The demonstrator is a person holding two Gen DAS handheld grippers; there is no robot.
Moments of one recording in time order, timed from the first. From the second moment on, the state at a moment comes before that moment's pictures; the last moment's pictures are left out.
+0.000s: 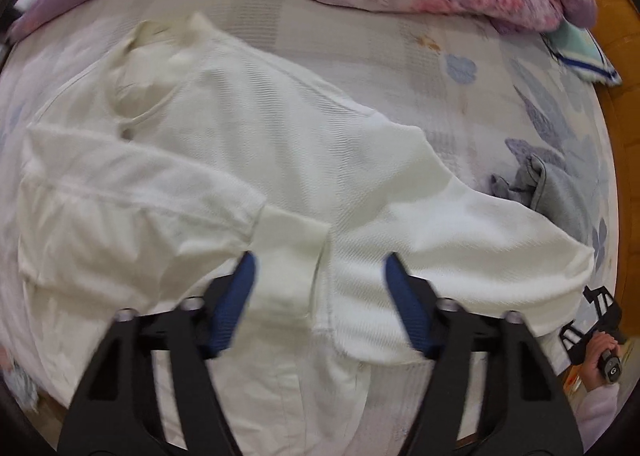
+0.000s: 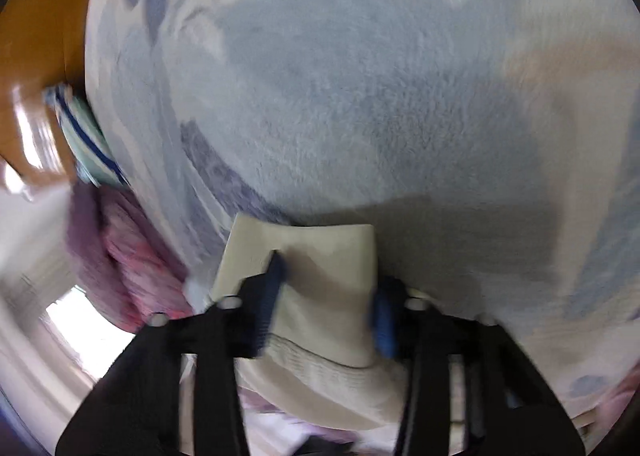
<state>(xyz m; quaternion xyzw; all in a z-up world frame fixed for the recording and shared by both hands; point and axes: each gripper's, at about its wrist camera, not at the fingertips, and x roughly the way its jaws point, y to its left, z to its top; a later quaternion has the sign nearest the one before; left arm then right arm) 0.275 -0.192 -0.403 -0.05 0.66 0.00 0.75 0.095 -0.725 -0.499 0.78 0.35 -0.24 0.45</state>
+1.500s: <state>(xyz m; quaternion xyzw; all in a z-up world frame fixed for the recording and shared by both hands) 0.288 -0.216 -0.508 0.03 0.68 -0.05 0.73 0.243 -0.401 -0.179 0.47 0.40 0.14 0.77</state>
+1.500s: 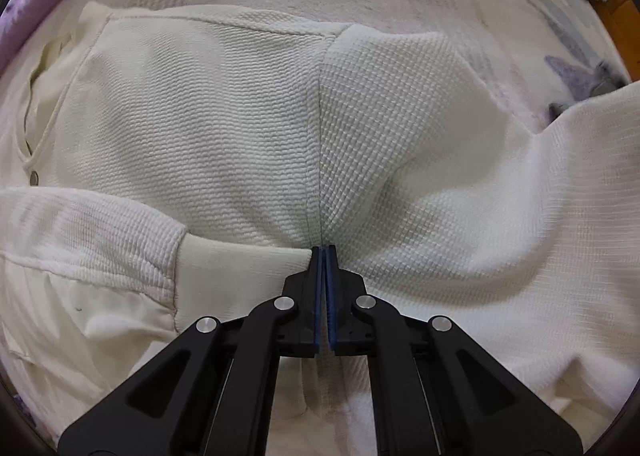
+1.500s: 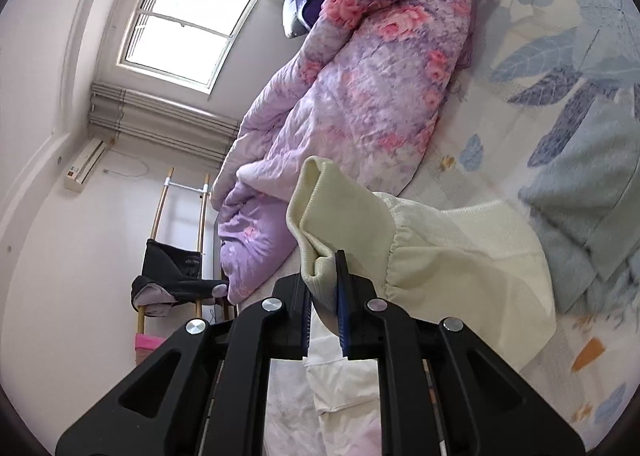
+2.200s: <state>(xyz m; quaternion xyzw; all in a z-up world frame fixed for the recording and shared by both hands) 0.246 0.051 -0.259 -0.01 0.58 0.05 0.81 0.263 -0.134 -0.212 0.42 0.50 0.21 0.73</state>
